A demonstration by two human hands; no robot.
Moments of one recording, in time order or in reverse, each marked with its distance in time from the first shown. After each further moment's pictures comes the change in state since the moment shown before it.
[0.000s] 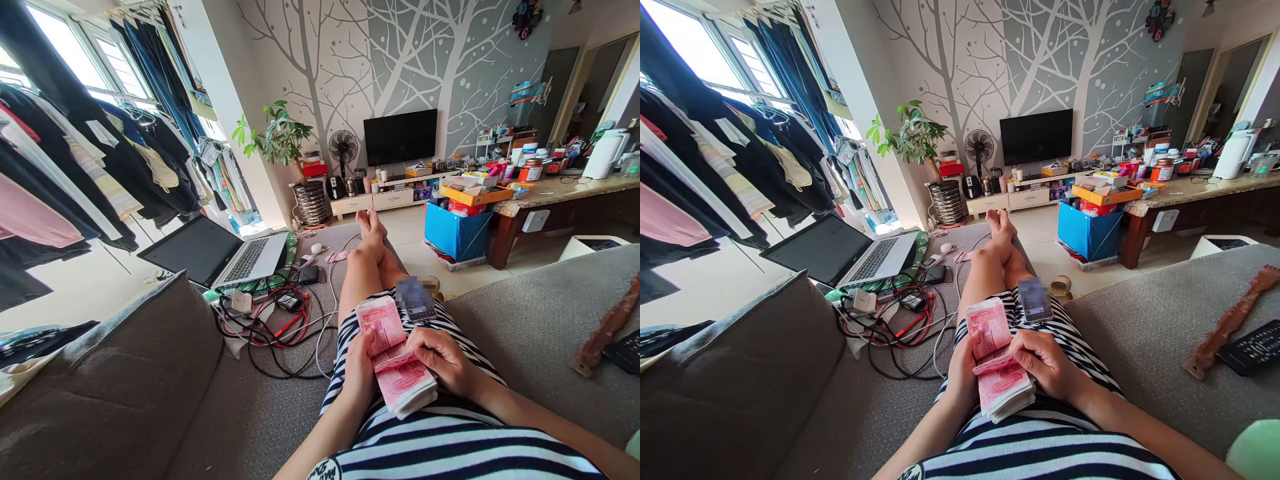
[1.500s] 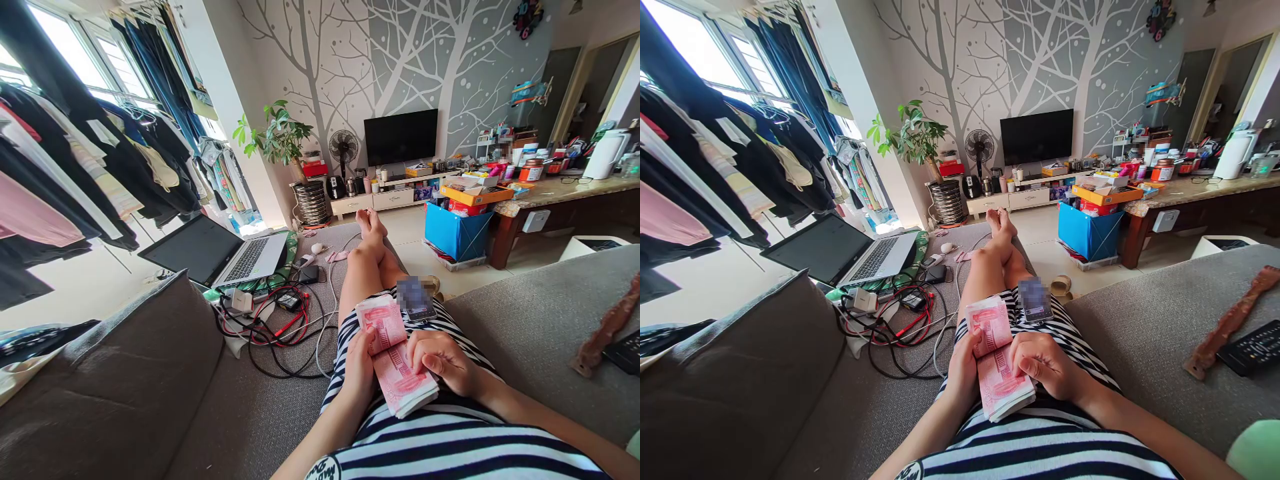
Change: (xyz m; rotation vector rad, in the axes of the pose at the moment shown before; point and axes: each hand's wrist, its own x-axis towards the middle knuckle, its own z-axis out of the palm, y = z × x) left_hand 0.003 -0.003 -0.002 -0.025 0.021 -0.048; right_hand 0.002 -0.004 -0.002 0.122 -0.063 -0.108
